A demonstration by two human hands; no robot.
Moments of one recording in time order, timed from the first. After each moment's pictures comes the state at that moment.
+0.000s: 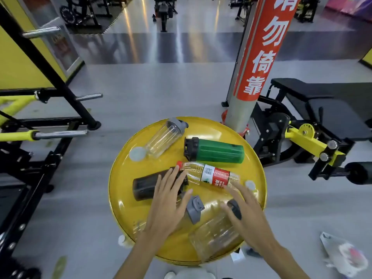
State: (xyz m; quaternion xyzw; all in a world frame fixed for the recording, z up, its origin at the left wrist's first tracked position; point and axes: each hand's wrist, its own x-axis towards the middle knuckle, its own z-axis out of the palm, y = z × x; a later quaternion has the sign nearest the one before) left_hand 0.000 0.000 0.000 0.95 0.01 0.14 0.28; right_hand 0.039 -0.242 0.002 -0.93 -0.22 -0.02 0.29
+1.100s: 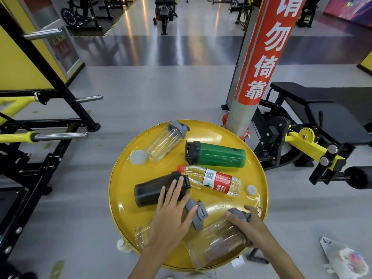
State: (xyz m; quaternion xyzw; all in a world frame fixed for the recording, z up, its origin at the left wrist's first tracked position) left_hand -0.010 -0.004 -0.026 0.99 0.01 0.08 0.13; right_hand 0.041 -0.247 -0.003 -0.83 0.14 0.26 0.48
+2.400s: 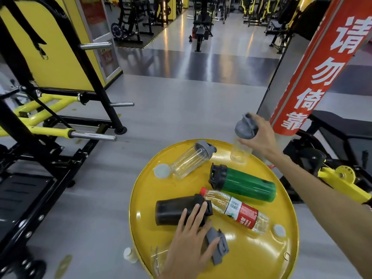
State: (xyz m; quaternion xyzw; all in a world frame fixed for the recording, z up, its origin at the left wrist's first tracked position) left_hand -0.007 -0.004 -0.030 0.99 0.03 0.10 0.12; right_hand 0.331 -0.133 0.100 -0.88 -0.29 -0.11 0.36
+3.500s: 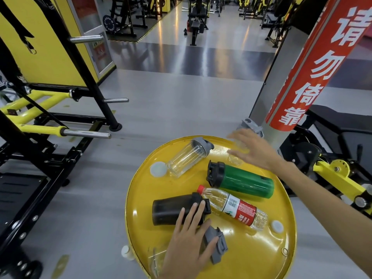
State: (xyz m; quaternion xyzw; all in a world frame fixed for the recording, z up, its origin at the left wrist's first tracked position) left_hand -0.007 -0.004 -0.032 0.99 0.02 0.11 0.12; right_hand 0.290 -0.139 0.103 -0.88 -0.44 -0.04 0.17
